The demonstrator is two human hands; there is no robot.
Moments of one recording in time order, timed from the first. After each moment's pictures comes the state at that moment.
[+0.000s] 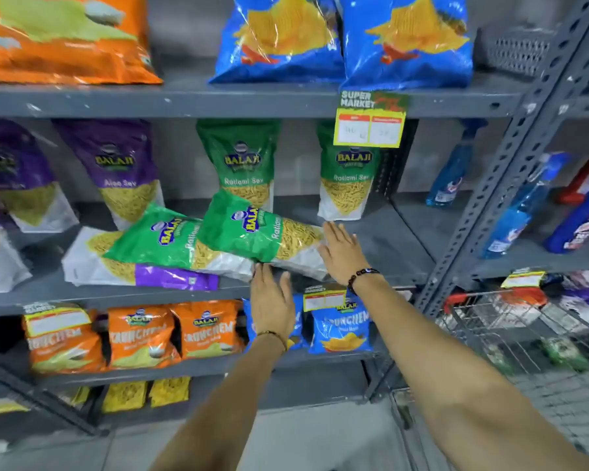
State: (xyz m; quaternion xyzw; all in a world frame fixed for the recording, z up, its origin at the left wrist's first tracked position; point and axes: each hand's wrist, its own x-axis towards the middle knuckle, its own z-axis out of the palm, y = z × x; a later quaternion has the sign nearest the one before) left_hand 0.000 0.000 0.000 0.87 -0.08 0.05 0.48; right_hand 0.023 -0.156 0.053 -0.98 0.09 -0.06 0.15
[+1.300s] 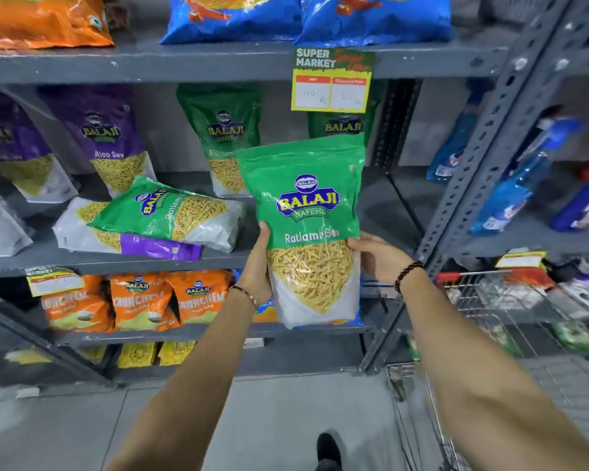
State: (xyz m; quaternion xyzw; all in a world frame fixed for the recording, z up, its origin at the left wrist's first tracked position) left_hand -0.011 -0.030 0.040 0.45 -0.01 -0.32 0.83; right_hand -0.048 -0.255 0.032 -0.60 0.07 0.13 0.79
